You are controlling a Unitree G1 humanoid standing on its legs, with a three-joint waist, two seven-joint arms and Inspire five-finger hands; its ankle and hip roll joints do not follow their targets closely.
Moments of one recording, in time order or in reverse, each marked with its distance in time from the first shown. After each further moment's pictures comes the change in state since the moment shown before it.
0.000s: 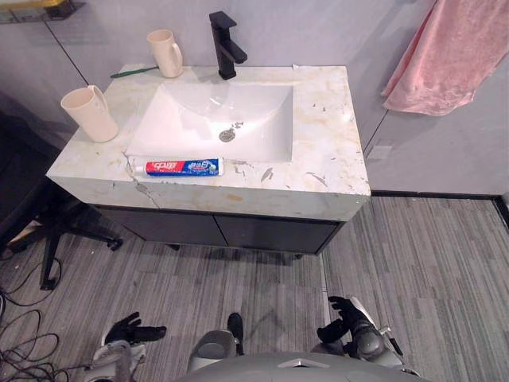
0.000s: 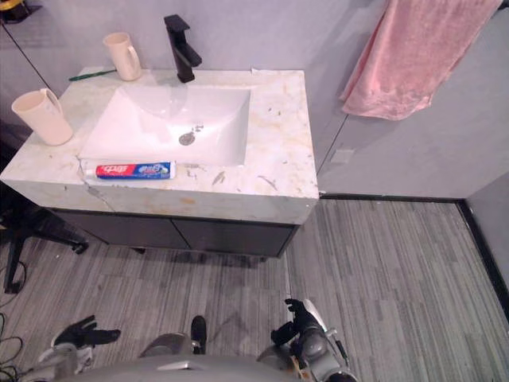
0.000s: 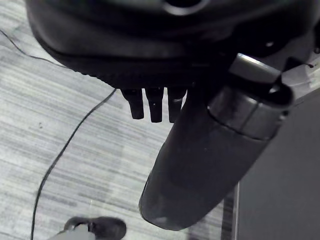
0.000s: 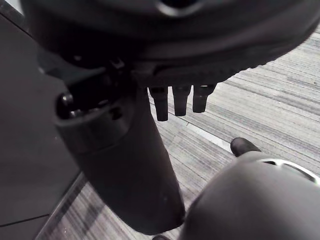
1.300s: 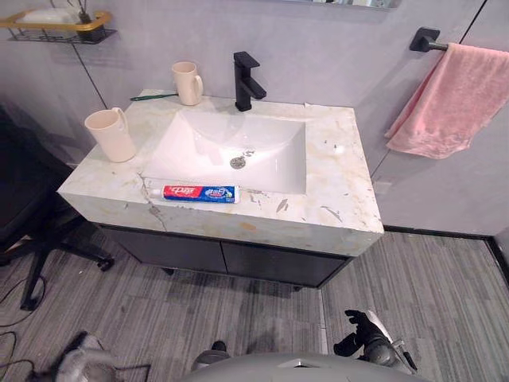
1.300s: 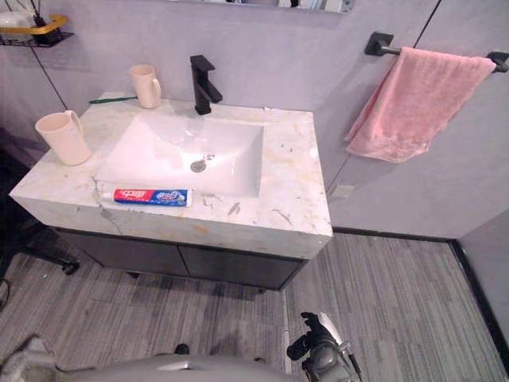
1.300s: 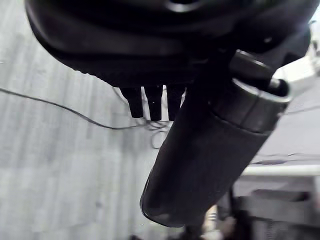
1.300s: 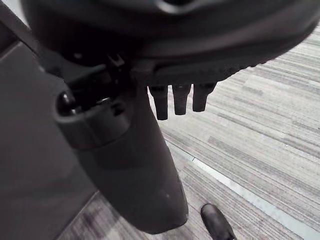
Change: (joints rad) left arm -0.012 -0.110 0.463 -0.270 -0.516 -0.265 0.683; right arm 0.018 -0.036 0.018 0.097 0.020 -0.026 -0.059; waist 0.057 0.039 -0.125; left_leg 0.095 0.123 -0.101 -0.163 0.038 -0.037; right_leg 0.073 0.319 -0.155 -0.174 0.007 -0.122
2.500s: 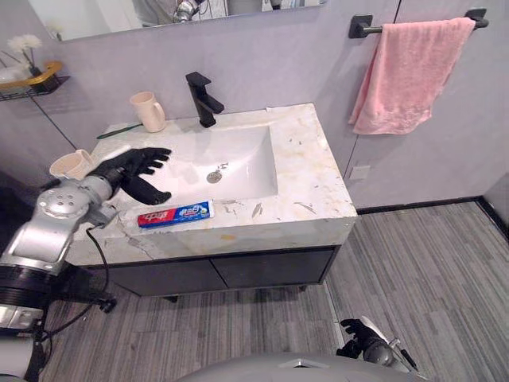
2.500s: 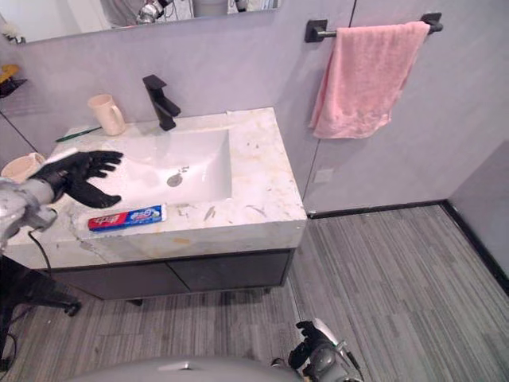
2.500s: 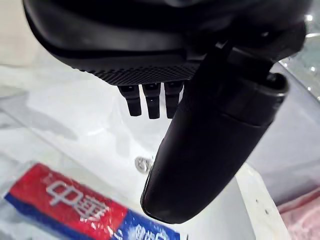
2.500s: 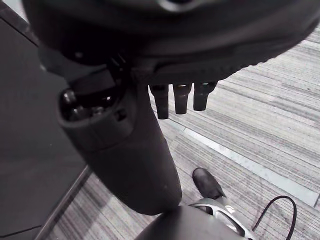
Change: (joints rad) left arm -0.396 0.680 -0.619 -0.566 0.632 0.508 -1.153; right arm -0.038 -0.022 0.082 0.042 -0.057 0.028 0.091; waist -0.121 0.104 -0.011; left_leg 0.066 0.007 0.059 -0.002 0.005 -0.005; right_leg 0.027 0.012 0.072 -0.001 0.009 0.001
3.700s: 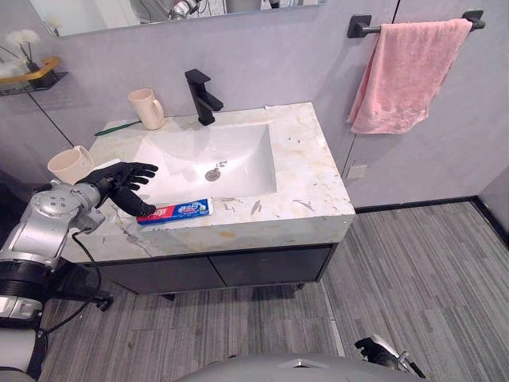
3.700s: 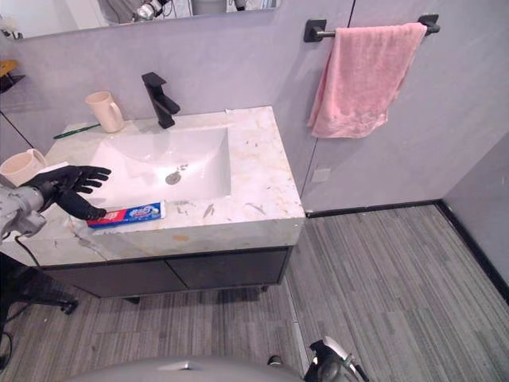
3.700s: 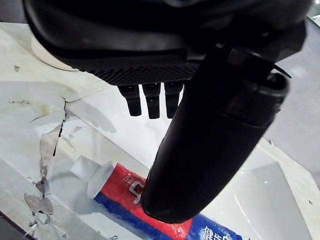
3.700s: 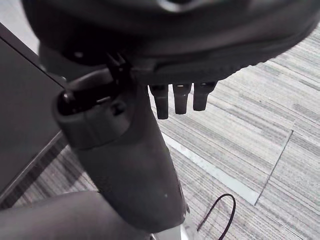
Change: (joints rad) left arm -0.046 0.011 0.000 0.178 0.124 -0.005 -0.081; right arm 0.022 -0.002 -0.004 0.080 -0.078 0.058 -0.003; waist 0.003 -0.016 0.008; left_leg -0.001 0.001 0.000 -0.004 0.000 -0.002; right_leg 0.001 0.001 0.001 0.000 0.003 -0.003
